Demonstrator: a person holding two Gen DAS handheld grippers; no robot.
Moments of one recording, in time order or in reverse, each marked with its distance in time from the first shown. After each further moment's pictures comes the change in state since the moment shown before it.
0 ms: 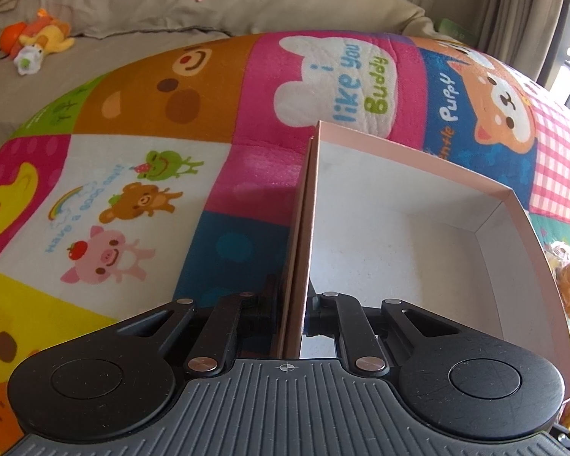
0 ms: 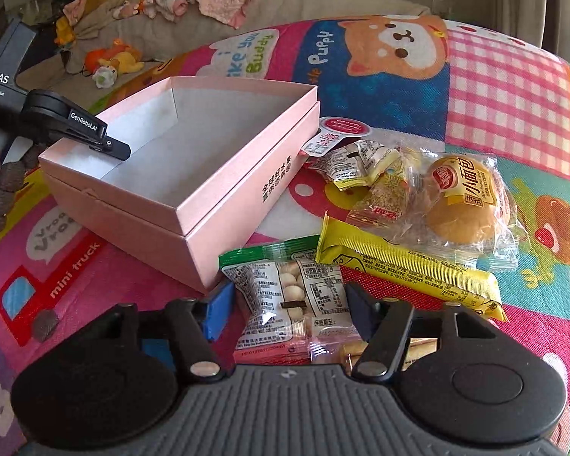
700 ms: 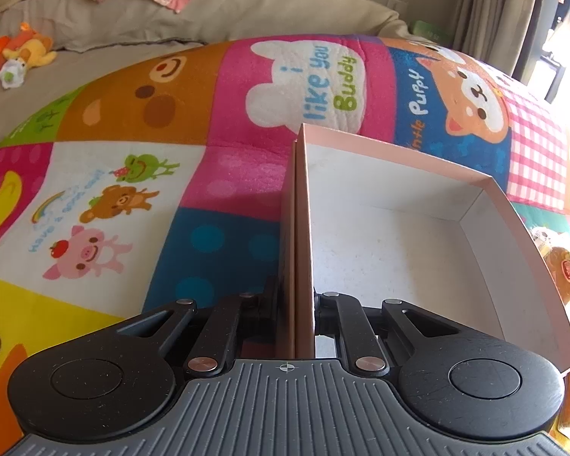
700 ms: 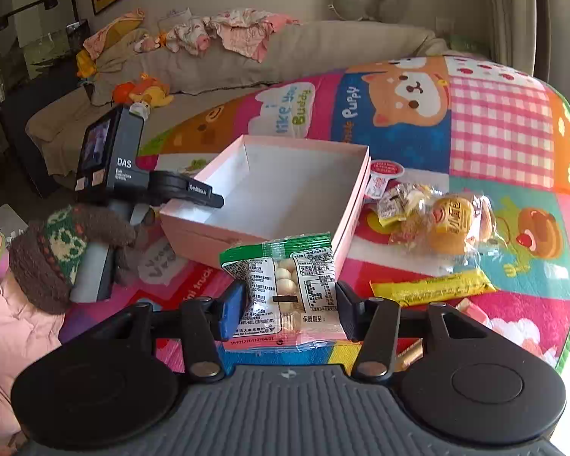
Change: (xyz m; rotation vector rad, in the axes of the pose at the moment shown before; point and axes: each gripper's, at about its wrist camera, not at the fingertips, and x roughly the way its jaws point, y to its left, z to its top) left arm -0.006 -0.010 -0.013 0.053 -0.037 -0.048; right arm -0.113 0.037 0.023 0.063 -0.072 0.086
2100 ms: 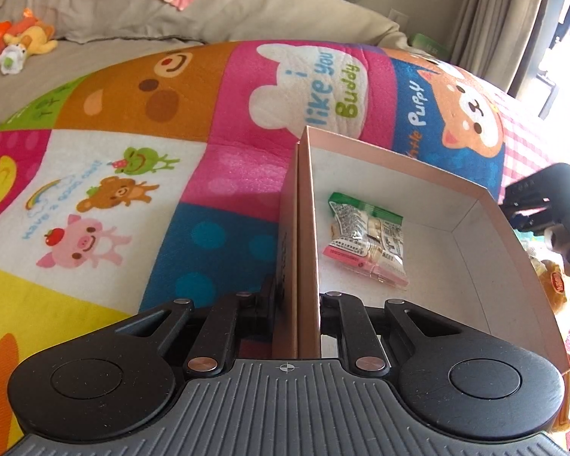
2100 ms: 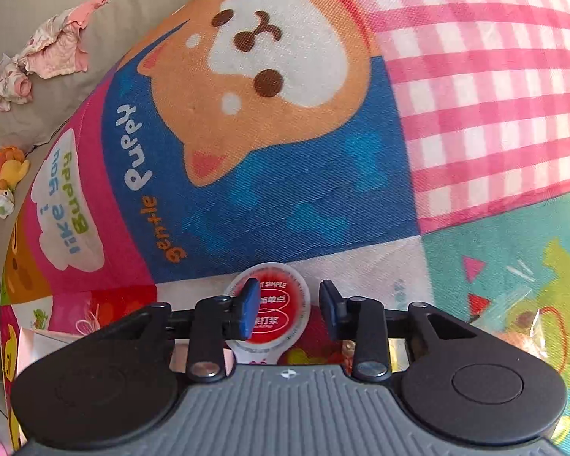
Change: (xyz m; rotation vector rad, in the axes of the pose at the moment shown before) left arm -0.001 0.010 -0.004 -0.047 -0.020 -0.043; right arm 0.245 -0.174 0.130 0.458 0.235 -0.172
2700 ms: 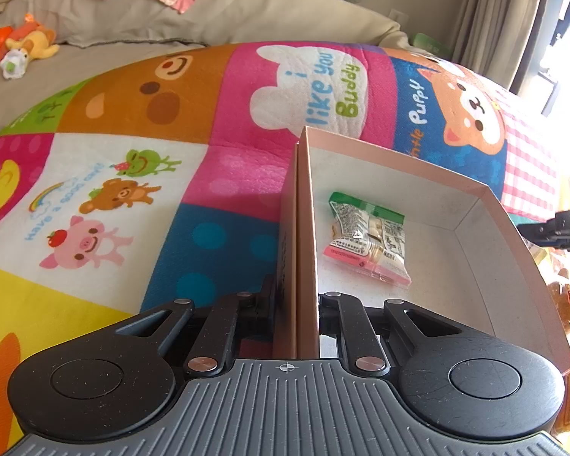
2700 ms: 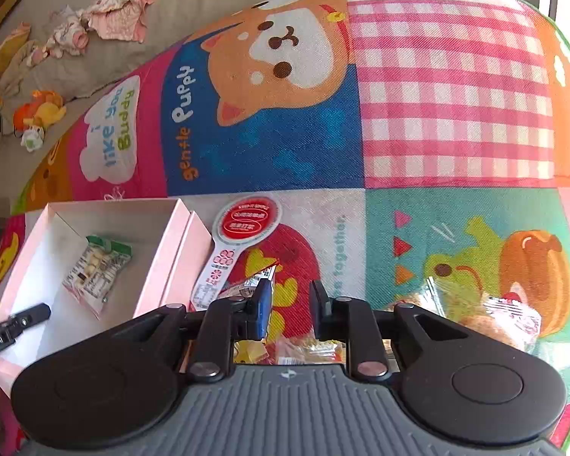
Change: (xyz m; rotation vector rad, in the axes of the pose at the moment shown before) left arm 0.000 -0.003 -0.001 0.010 -0.005 0.015; right arm -0.067 -0.021 -0.052 -0.201 -0.071 0.037
